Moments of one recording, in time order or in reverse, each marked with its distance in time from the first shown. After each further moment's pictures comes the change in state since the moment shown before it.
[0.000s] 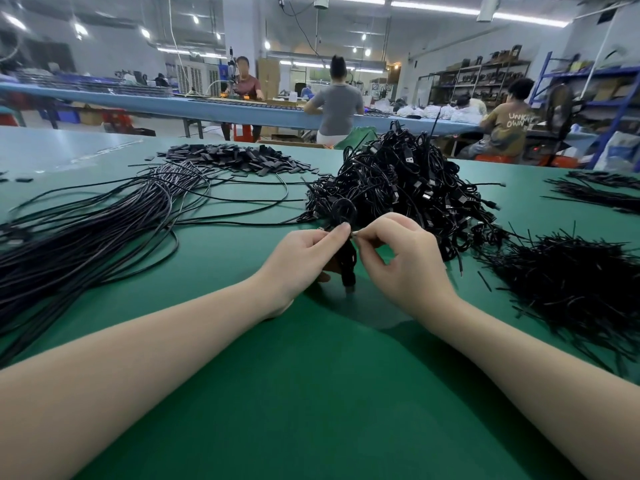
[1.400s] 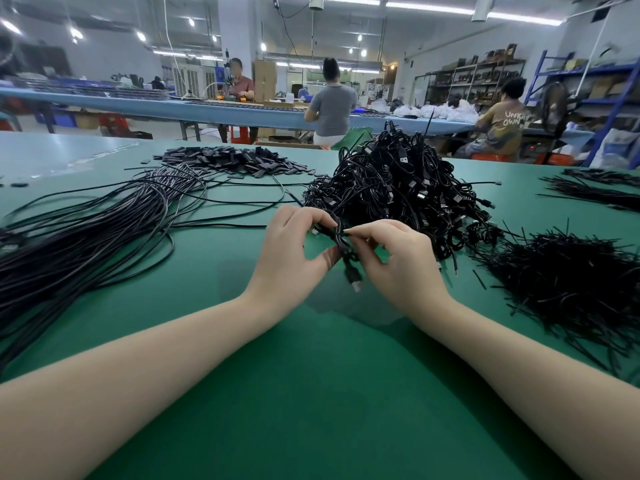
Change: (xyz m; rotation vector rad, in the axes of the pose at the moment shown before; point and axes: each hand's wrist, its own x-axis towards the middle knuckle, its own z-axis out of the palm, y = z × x) left_hand -0.007 -0.004 -0.003 0.463 0.278 0.520; right_hand -0.004 0.001 0.000 0.016 0.006 0.039
